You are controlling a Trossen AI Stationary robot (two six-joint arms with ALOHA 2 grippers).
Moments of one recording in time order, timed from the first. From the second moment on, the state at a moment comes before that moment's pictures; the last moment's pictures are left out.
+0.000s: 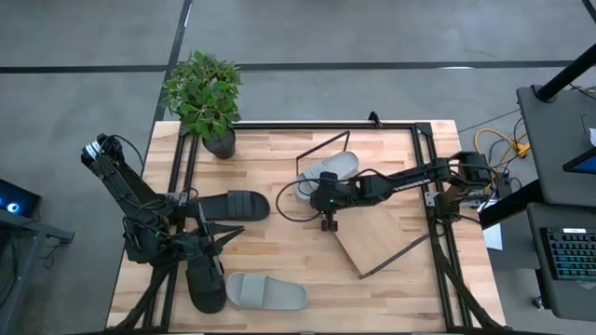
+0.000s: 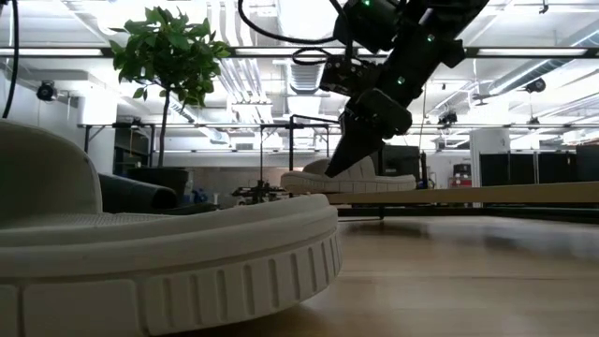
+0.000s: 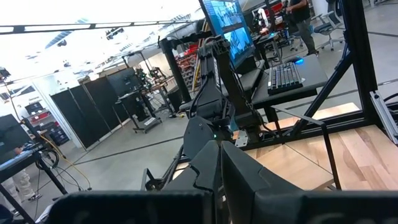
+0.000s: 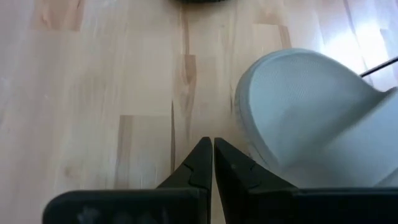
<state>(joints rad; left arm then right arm) -0.90 1.10 0.85 0.41 -1.21 0.48 0.02 1.72 1.02 -0.19 0.13 -0.07</state>
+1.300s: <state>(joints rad) -0.90 1.10 0.84 0.41 -1.21 0.48 0.06 1.84 1.06 -0.05 0.11 -0.04</state>
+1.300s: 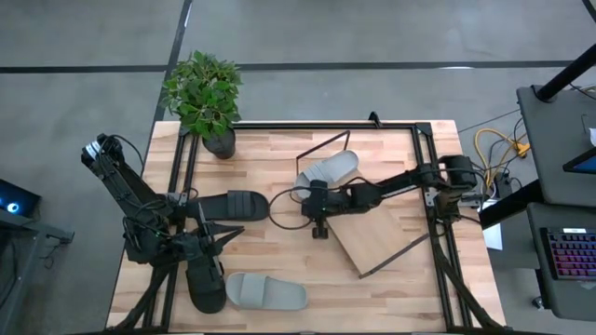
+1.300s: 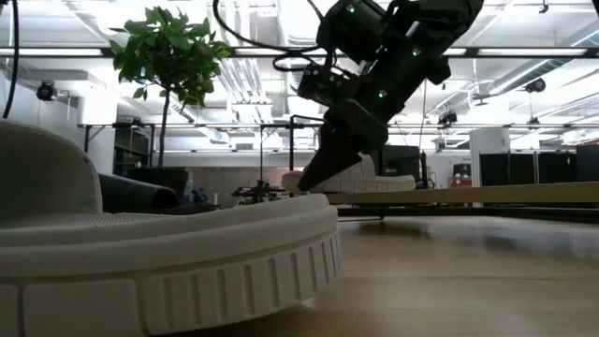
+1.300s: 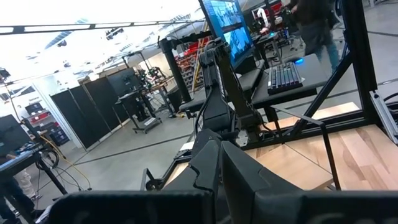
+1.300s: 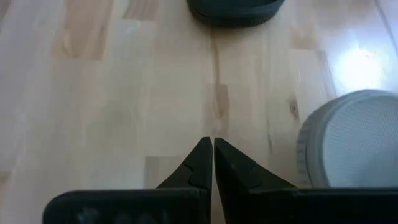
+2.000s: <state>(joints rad) -0.90 1.10 0.84 0.41 -1.21 0.48 0.05 1.86 1.08 0.04 0.16 -0.09</state>
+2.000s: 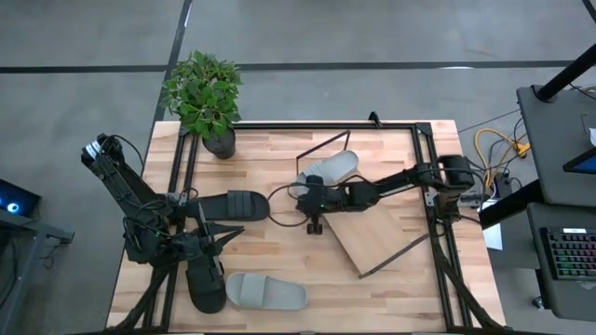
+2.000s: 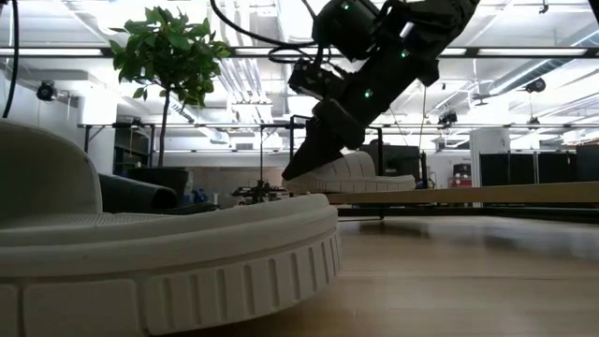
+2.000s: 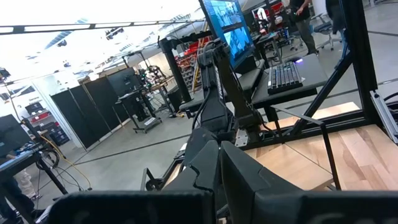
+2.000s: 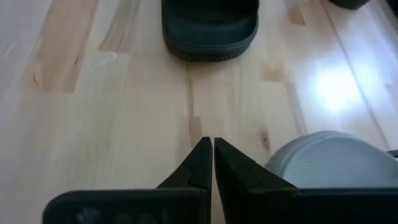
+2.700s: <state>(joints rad) -0.90 1.10 0.84 0.41 -1.21 0.48 0.11 1.83 1.07 -0.01 -0.19 -0.03</state>
